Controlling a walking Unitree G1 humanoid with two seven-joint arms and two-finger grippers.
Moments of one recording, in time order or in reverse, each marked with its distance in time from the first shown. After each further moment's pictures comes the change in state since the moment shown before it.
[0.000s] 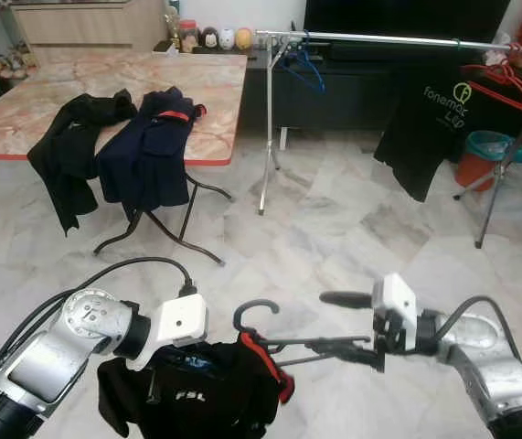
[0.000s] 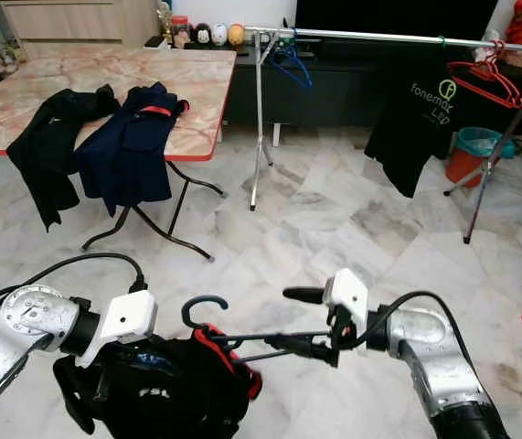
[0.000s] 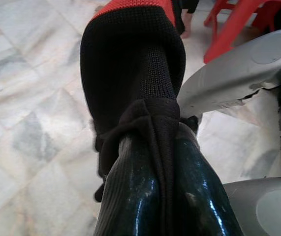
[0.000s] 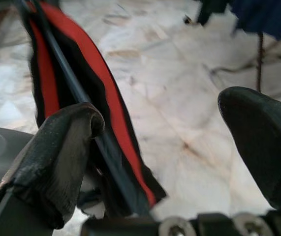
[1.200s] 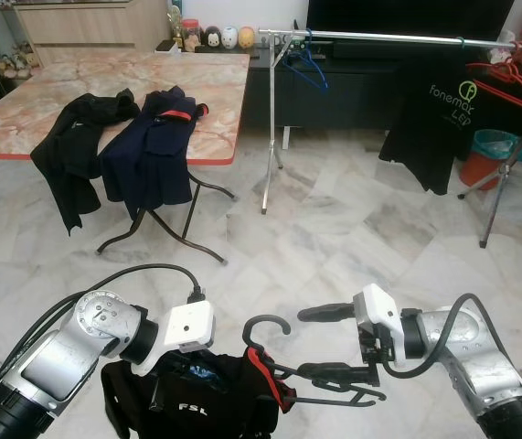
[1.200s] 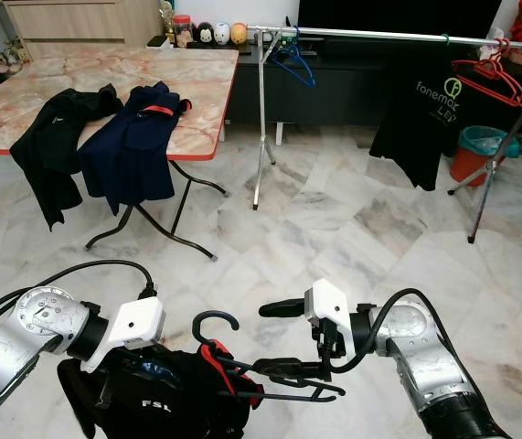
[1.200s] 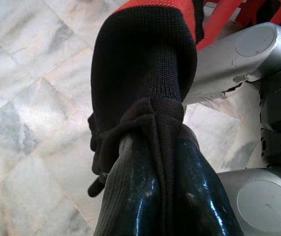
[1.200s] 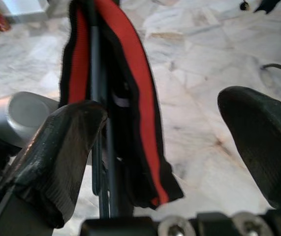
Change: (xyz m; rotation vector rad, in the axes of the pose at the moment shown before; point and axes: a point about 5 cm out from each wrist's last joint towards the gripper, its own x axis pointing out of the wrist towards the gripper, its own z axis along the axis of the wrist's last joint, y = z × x) left arm 0.005 0.000 -0.004 -0.044 0.025 -0.064; right arm 0.014 0.014 -0.008 -0.020 0.089 0.201
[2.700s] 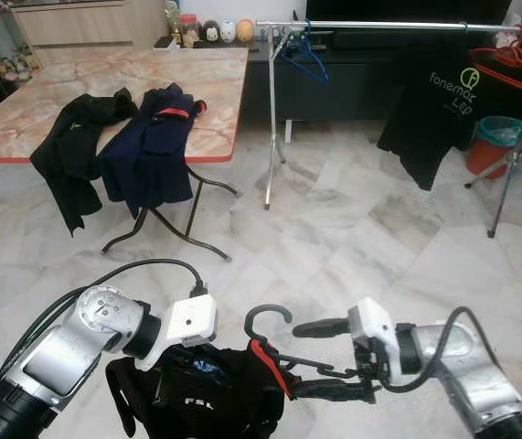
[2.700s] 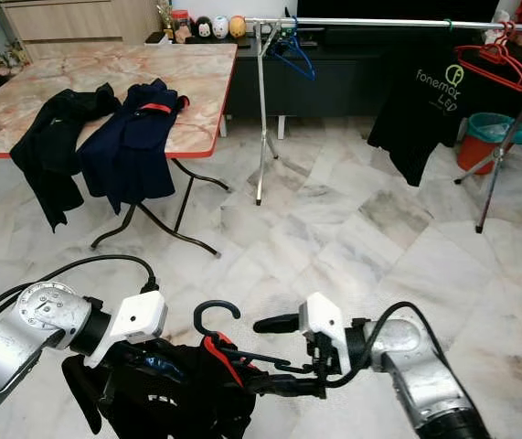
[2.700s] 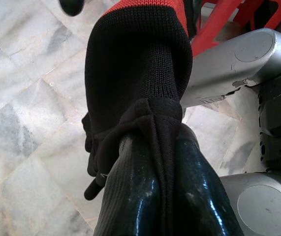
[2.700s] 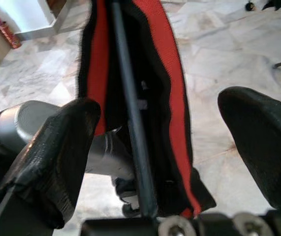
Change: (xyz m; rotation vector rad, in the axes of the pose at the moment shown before) left arm -0.002 0.003 0.007 0.015 -0.023 0.000; right arm 0.012 0.008 -0.008 0.040 -0.009 -0.016
